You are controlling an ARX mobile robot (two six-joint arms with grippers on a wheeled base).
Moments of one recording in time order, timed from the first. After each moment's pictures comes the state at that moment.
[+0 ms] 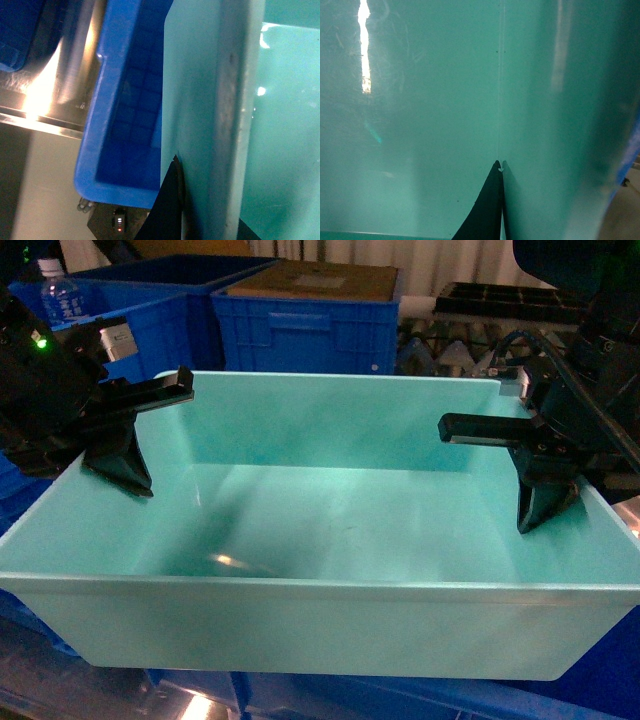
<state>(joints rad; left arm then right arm) -0.16 1.82 1.33 -0.60 0.15 -0.24 0.29 2.01 1.61 -0.96 -0.03 0.32</state>
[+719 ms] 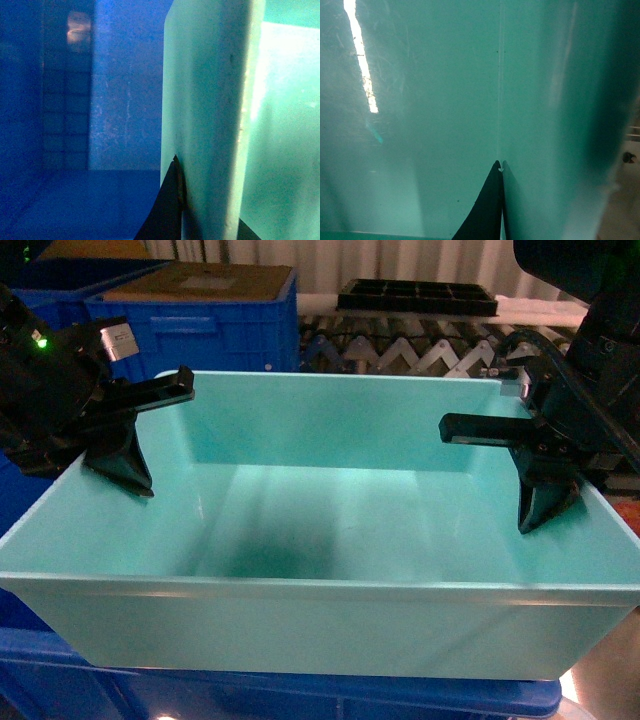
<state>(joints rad) -0.16 1.82 1.33 -0.60 0.15 -0.24 0.29 2.01 1.61 -0.96 -0.03 0.32</state>
